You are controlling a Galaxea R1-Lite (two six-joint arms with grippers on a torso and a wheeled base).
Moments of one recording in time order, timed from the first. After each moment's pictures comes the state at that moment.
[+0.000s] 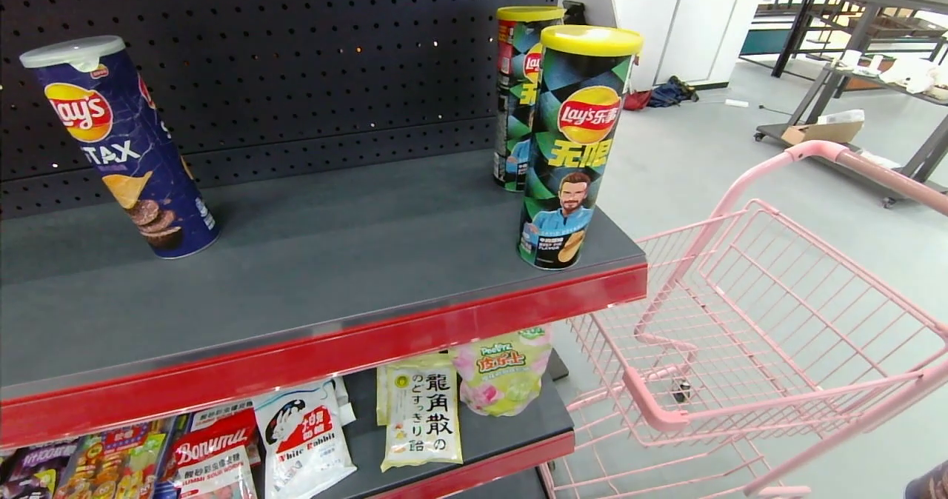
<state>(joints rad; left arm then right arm) 0.00 0.00 0.00 0.00 0.04 0.00 0.09 0.54 -0.64 0.49 -0.15 -0.05</state>
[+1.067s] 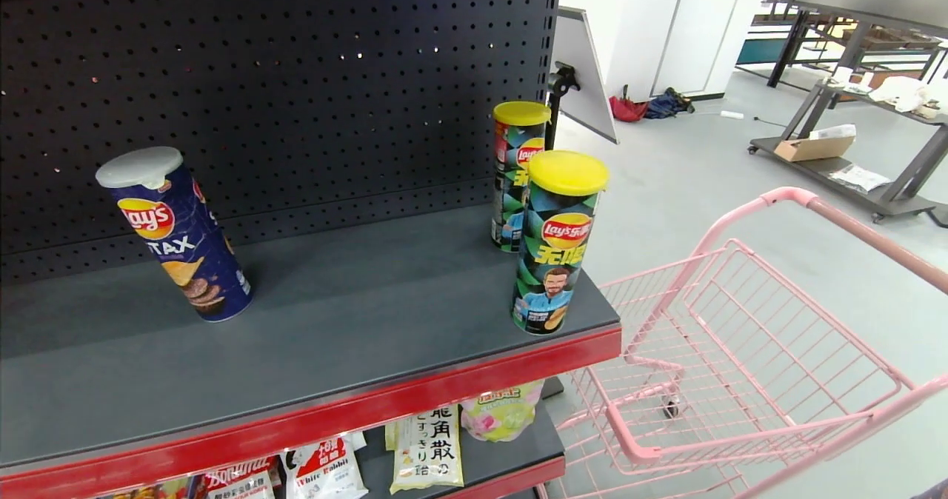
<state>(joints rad) 0.00 0.00 0.00 0.00 0.05 0.00 0.10 0.48 -0.59 0.48 -0.15 -0.07</state>
